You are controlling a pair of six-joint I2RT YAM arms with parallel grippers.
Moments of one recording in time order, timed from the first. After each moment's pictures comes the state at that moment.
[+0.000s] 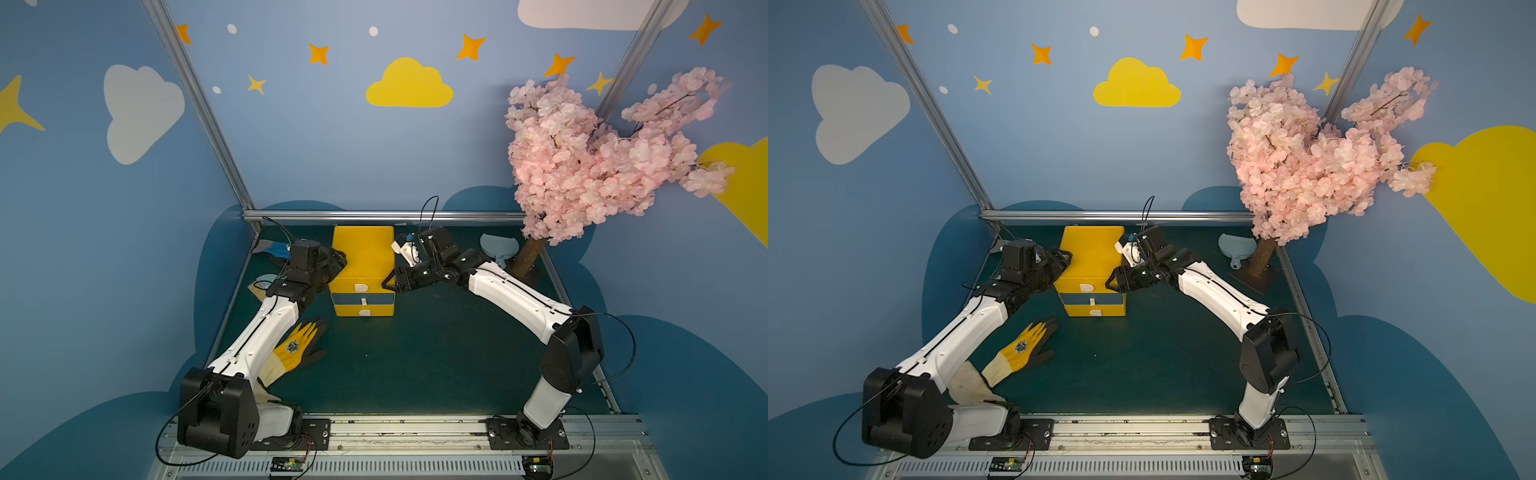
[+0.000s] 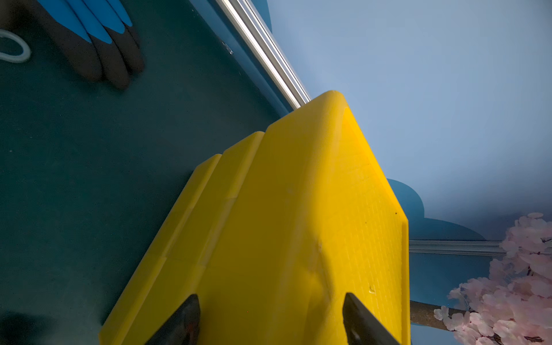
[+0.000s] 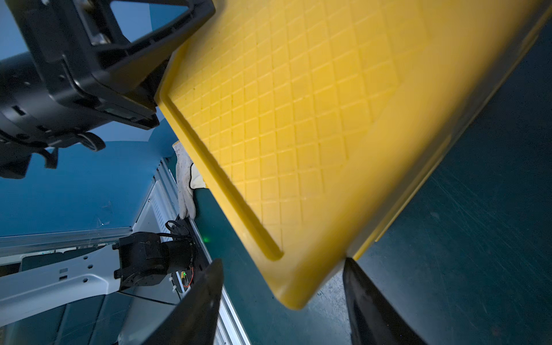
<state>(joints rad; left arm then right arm) -0.20 1.30 1.01 -0.29 0.09 -0.97 0.73 1.74 1.56 -0.62 -0.52 0.35</state>
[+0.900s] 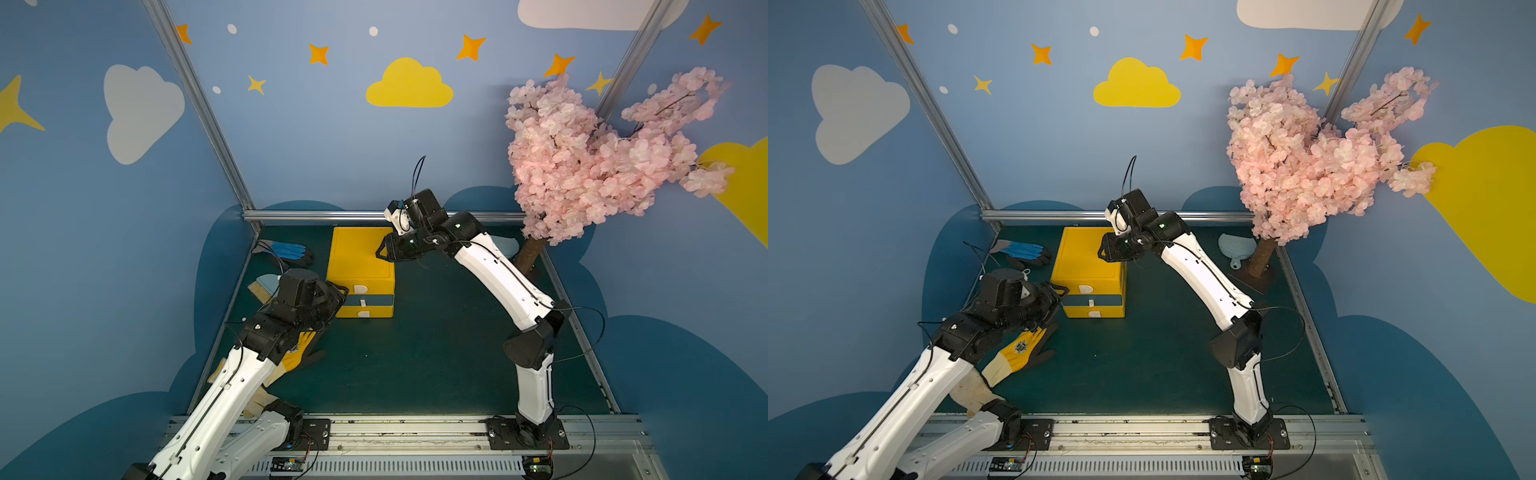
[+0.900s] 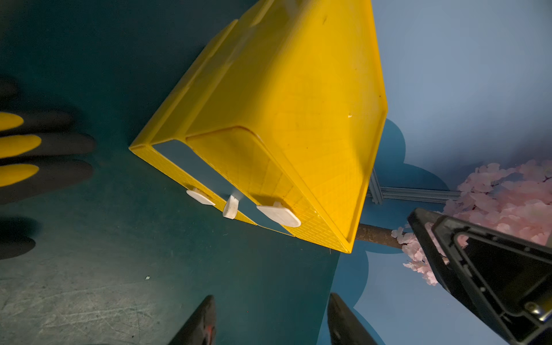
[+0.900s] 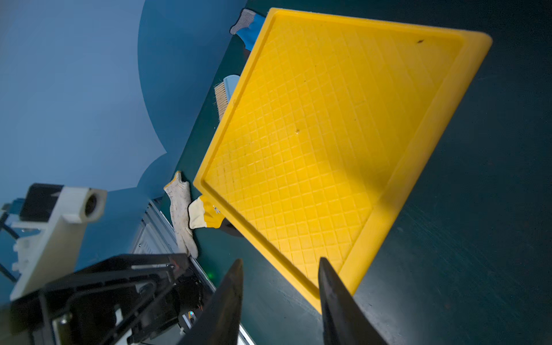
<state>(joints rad) -0.39 0.95 1.00 -0.73 0.12 -1.25 0.77 2.06 2.36 -1.12 -0.31 0.43</state>
